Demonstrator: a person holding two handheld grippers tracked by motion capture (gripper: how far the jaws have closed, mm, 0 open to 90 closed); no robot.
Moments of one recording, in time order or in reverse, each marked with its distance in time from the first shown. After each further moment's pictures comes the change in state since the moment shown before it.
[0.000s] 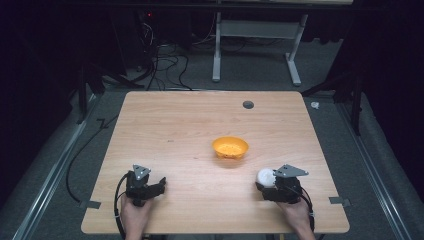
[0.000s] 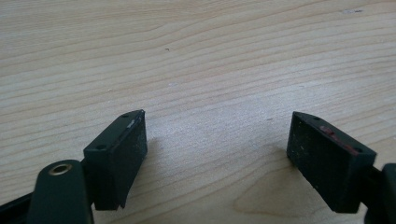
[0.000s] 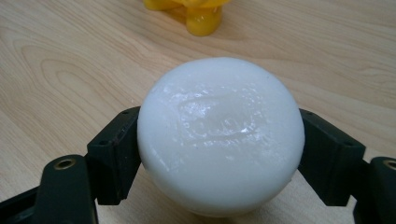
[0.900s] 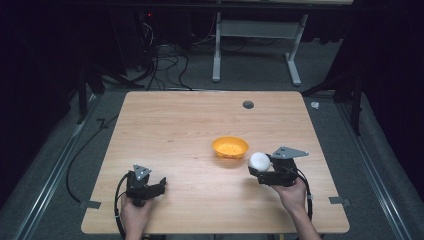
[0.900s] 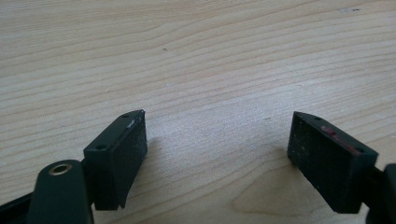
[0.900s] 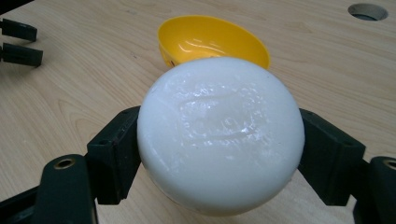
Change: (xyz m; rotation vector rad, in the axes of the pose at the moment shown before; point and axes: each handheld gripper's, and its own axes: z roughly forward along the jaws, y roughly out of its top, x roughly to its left) left arm 0.000 0.000 0.000 0.003 -0.004 0.010; right arm -0.006 0.055 -0.002 -0.095 0.124 0.024
